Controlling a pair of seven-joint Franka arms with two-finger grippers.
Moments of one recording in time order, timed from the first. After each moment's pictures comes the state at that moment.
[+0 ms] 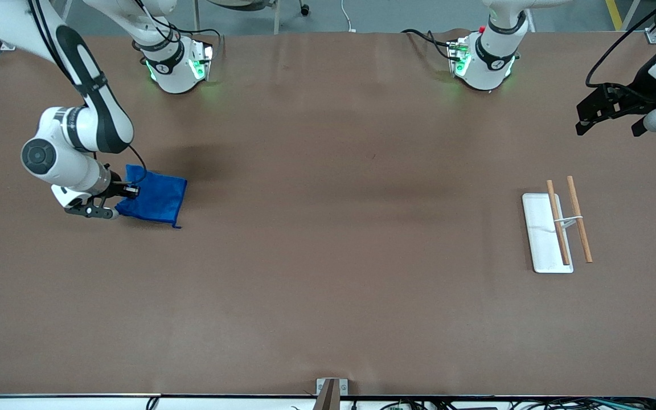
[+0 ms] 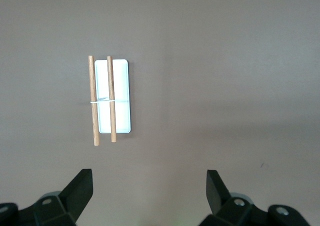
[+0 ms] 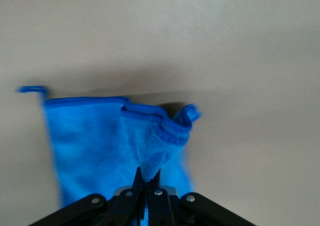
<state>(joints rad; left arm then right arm) 0.06 -0.06 -0.16 -1.55 0.00 1.52 -0.06 -0.16 0.17 0.12 -2.24 -0.10 2.21 0.16</state>
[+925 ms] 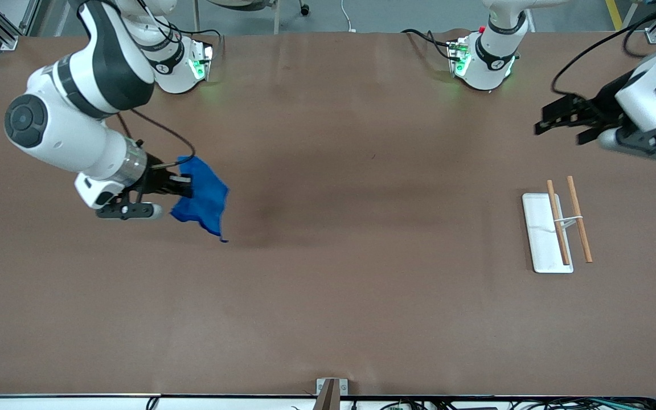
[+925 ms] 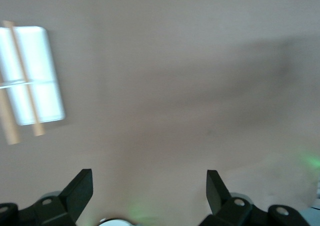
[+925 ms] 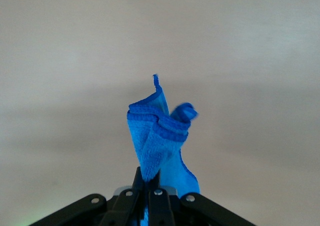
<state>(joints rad) 0.08 -0.03 -0.15 -1.71 -0.34 1.57 0.06 -0.14 0.16 0.47 -1.79 0.27 1.97 0.28</state>
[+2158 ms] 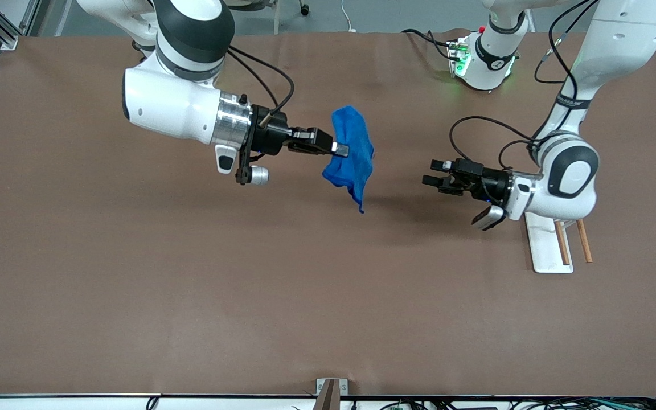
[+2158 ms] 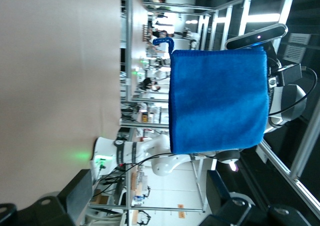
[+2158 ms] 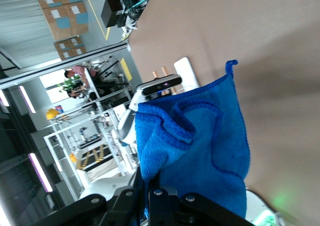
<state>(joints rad) 0.10 0.45 -0.20 -2.02 -1.44 1.49 0.84 0.16 0.26 0.54 -1.67 1.16 2.39 0.35</state>
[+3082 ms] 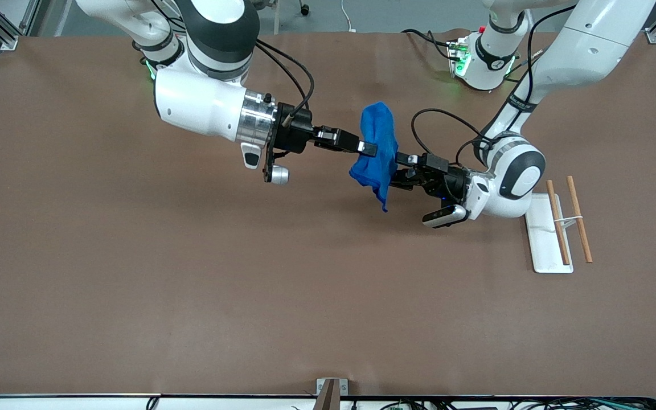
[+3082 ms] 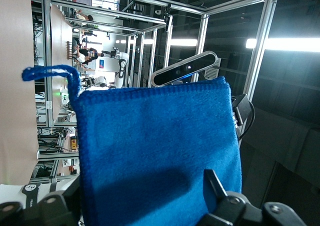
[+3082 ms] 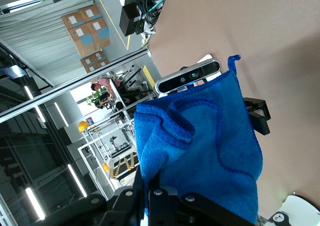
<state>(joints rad) 0.09 0.51 -0.37 -1.99 -1.77 1.48 0.85 0.24 0.33 0.54 -1.61 1.26 2.54 0.36</state>
